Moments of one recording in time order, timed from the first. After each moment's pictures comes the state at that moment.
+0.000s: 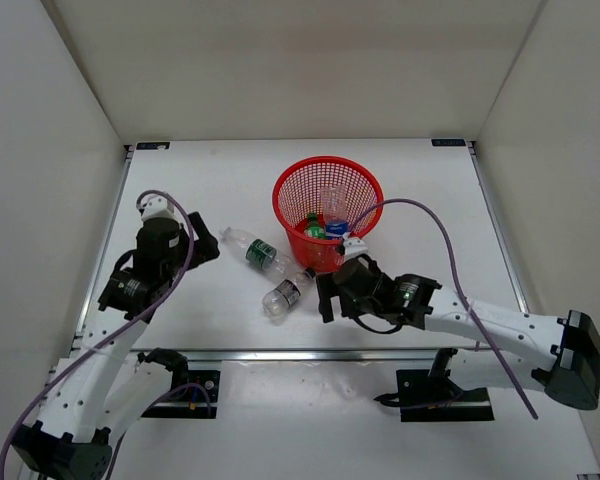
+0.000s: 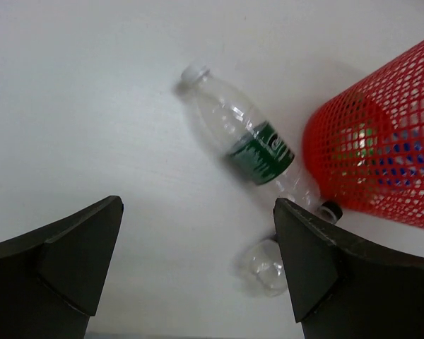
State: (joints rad) left arm -0.33 0.80 0.90 -0.65 -0.26 -0.53; right arm 1.06 1.08 0.82 -0.64 0.26 0.59
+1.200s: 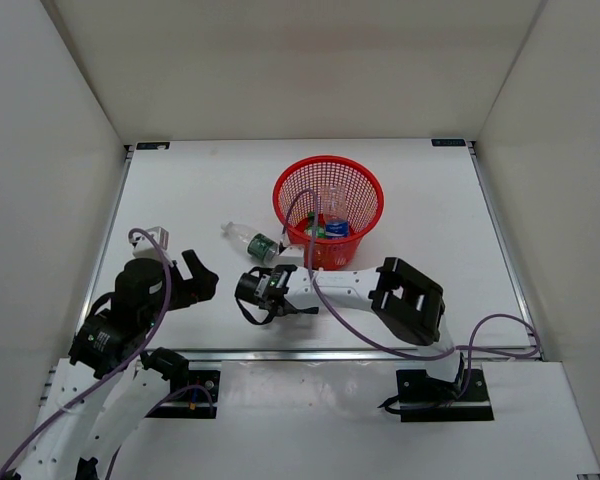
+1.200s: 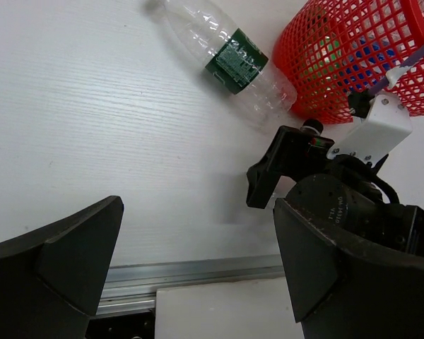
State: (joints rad) left arm -0.44 0.48 0.84 -0.92 -0.16 -0.57; right arm 1.22 2.02 1.49 -0.89 0.64 1.25
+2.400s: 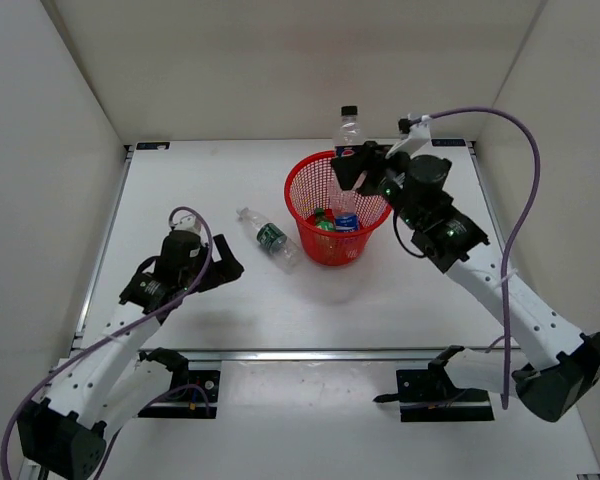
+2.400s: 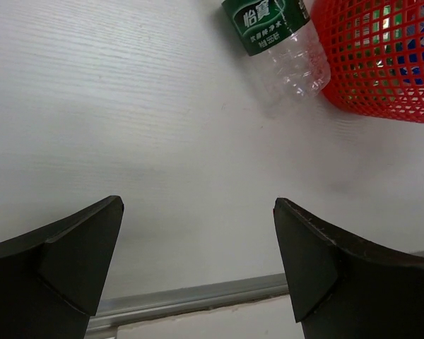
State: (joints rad) left arm -0.40 0.81 0.70 -0.64 -0.04 -0.64; right arm 0.66 1.17 1.24 -0.10 0.13 0.44
